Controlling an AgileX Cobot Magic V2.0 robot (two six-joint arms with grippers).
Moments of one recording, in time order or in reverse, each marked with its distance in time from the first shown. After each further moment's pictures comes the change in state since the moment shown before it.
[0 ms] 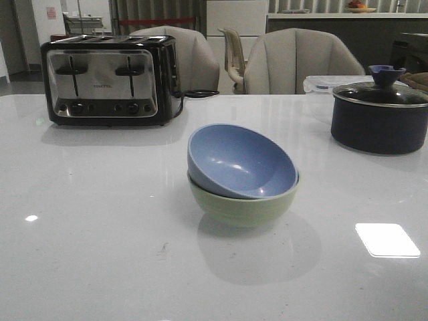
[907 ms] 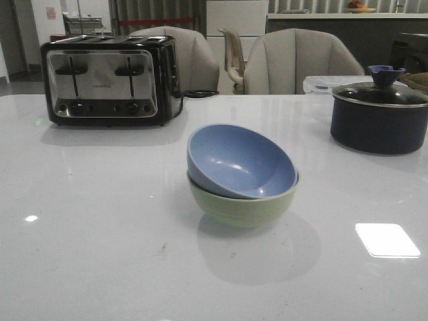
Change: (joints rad) left arm 0.000 0.000 0.000 0.000 -0.002 0.000; right arm -0.202 -0.486 0.415 0.030 -0.439 0.000
